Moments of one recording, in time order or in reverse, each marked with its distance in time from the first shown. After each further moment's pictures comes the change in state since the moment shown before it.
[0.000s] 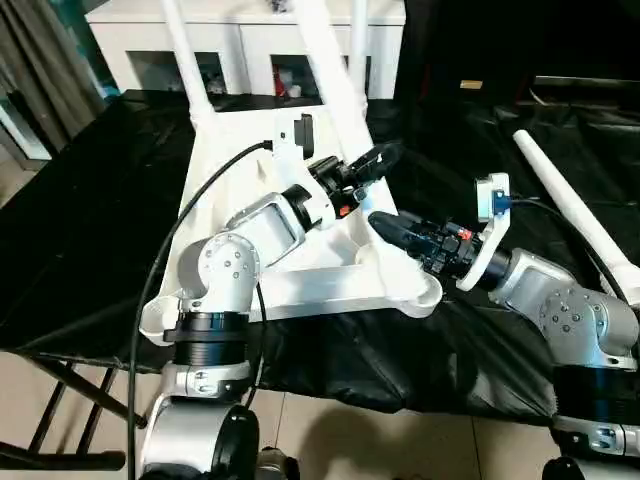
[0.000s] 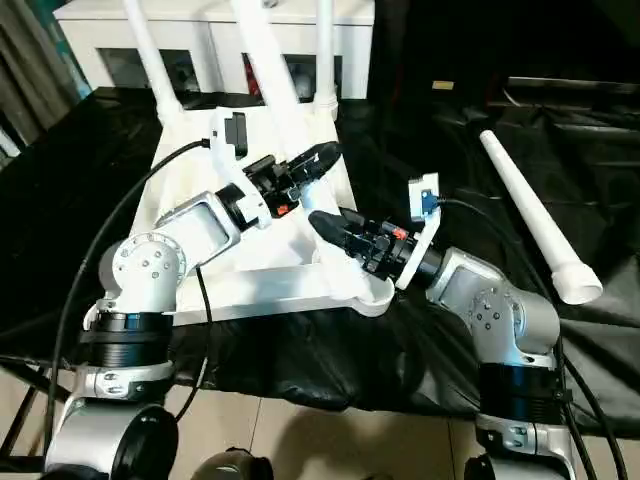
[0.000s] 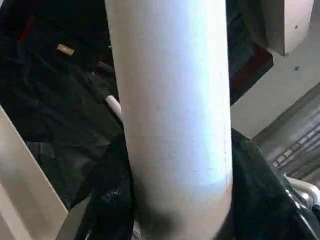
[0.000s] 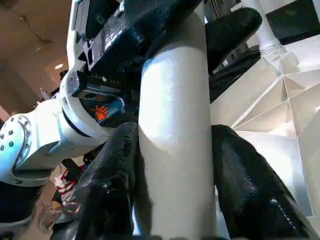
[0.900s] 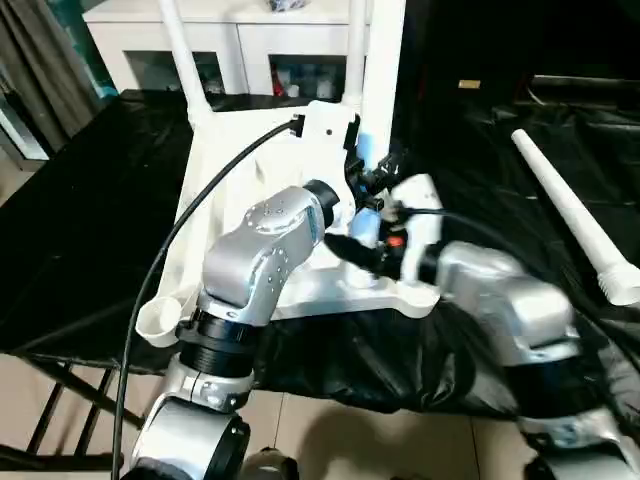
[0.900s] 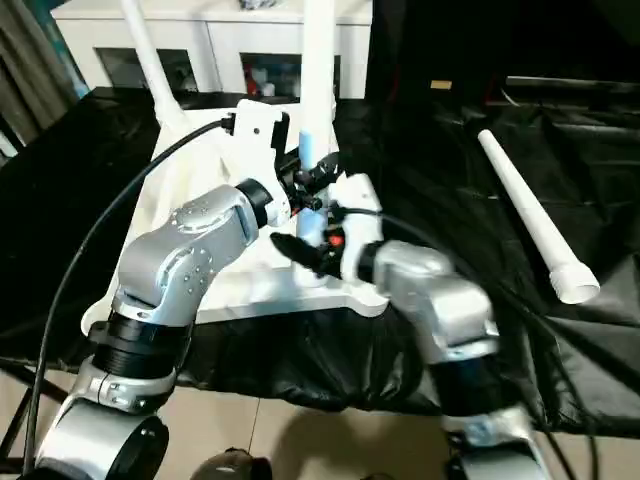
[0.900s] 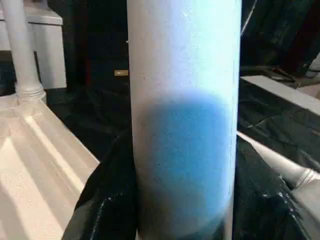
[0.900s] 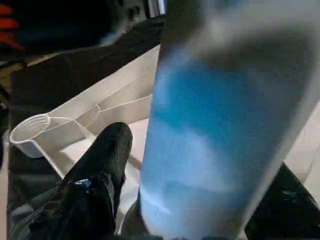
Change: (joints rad) left arm 0.002 0.070 -0.295 -0.087 0.355 -0.169 0.124; right arm -0.058 0.065 0.319 0.000 -0.356 -0.165 -0.313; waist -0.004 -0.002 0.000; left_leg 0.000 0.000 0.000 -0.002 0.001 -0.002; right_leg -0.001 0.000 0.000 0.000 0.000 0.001
